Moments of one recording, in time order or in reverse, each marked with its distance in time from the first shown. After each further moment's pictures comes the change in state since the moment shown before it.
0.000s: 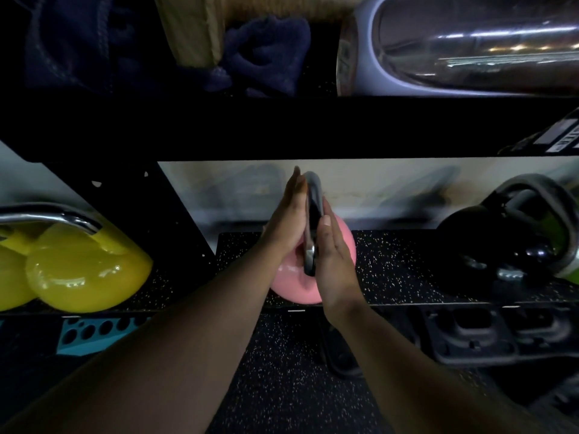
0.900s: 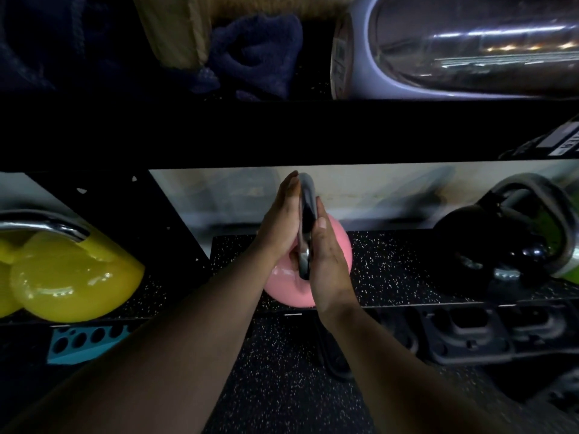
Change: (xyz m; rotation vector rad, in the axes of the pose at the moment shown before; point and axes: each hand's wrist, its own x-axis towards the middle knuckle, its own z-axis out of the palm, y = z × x) left_hand 0.009 -0.009 -0.003 0.006 0.014 -0.009; right_hand 0.006 0.003 0.002 0.056 0.013 0.009
